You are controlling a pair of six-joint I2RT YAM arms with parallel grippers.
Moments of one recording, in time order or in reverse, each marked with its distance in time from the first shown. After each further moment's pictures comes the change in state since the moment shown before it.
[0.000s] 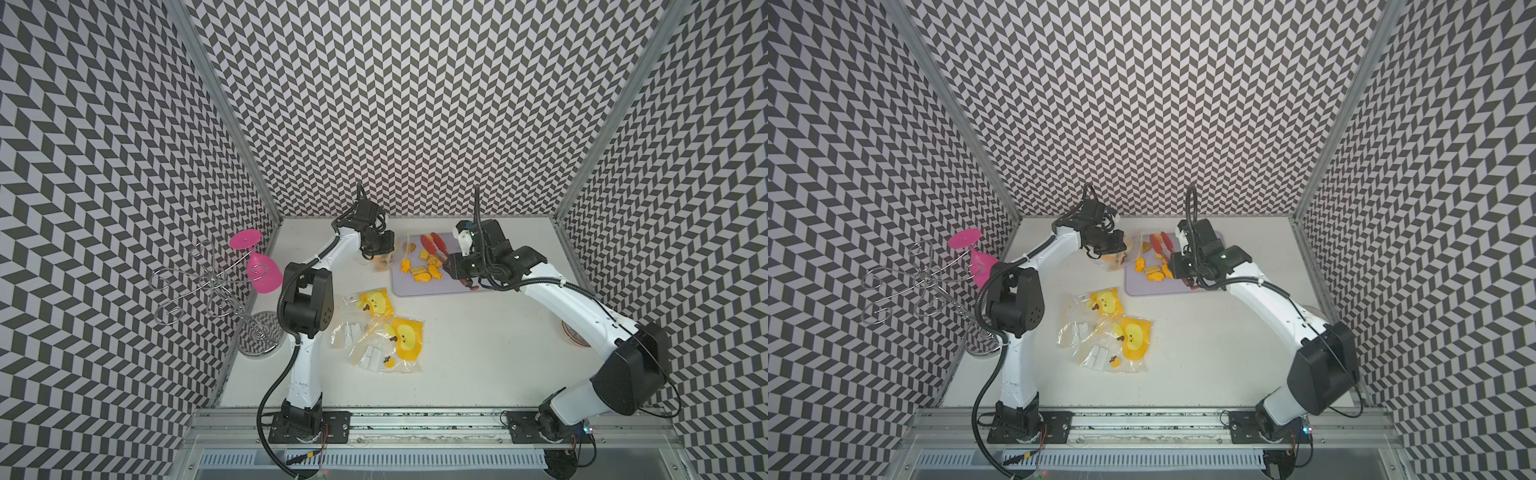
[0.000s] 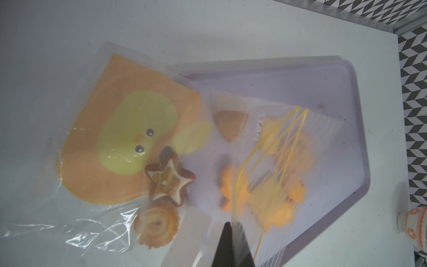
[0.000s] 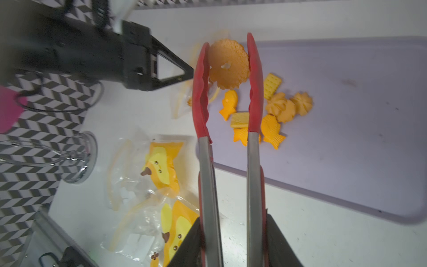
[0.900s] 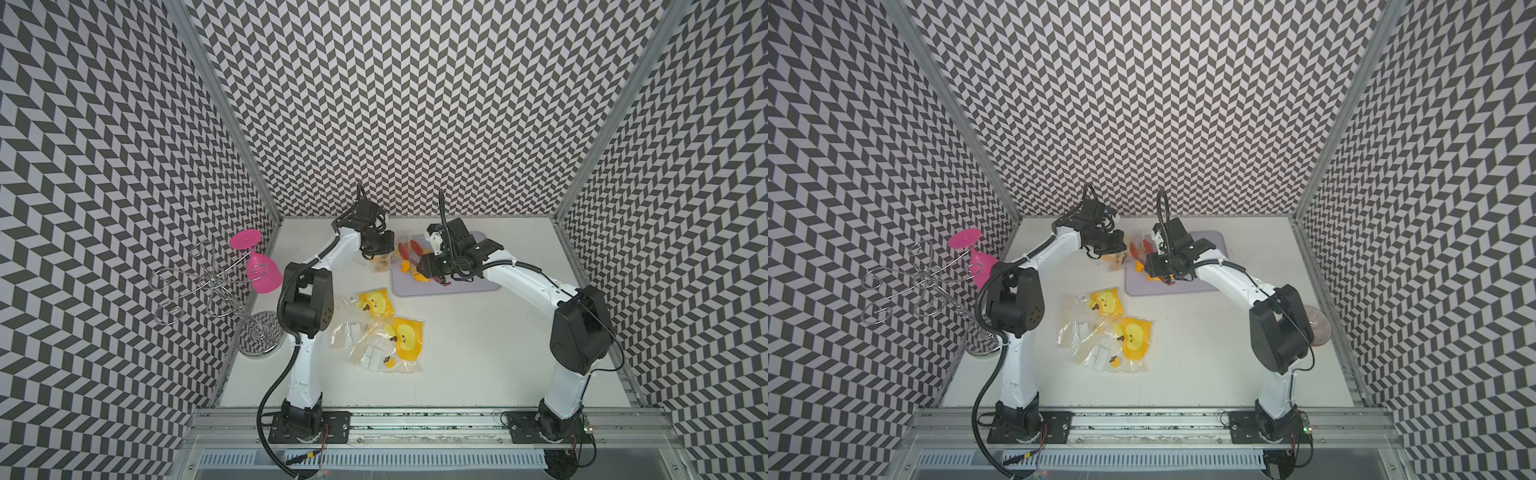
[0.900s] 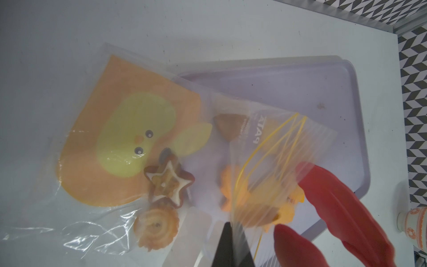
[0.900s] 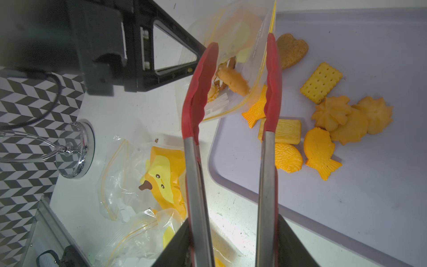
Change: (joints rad) left arm 0.000 0.000 0.000 0.000 0.000 0.000; right arm 0.037 0.283 0.137 0.040 -0.049 0.000
